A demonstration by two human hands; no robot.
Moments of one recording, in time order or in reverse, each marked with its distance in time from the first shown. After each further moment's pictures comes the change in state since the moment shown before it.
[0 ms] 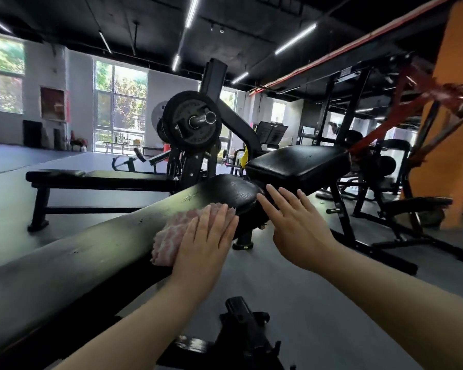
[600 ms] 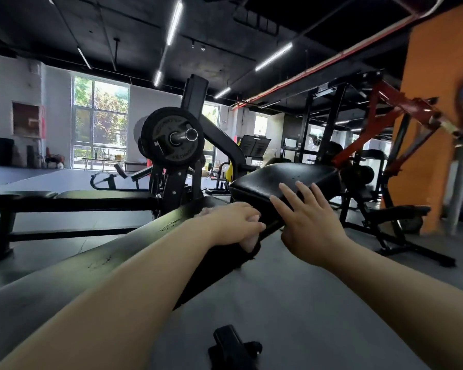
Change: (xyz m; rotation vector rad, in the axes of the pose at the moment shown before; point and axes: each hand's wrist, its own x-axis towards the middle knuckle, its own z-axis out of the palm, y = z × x) left_hand 0.158 -0.005 0.003 -0.798 -0.623 0.081; right_hand 0.036 0.059 0.014 -0.195 0.047 0.098
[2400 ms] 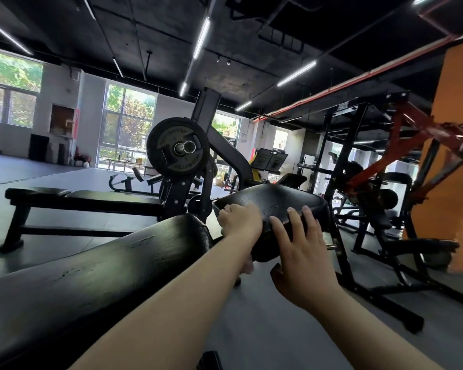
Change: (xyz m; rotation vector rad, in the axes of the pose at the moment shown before) left_hand 0.109 0.063 0.023 -0.755 0.556 -0.740; right_hand -0.003 0.041 0.042 0.227 0.141 0.084
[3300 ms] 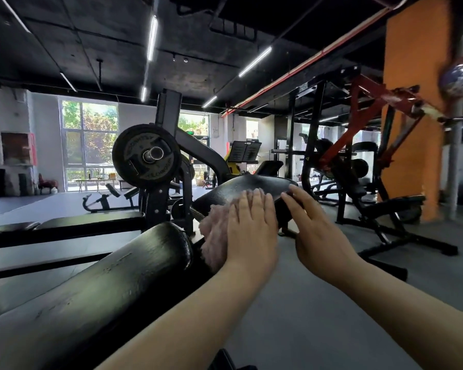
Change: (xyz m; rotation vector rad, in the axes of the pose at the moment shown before) left_hand -0.059 -0.015 0.018 1.057 0.106 0.960; right_hand -0.014 0.048 -0.017 0.305 0.092 0.058
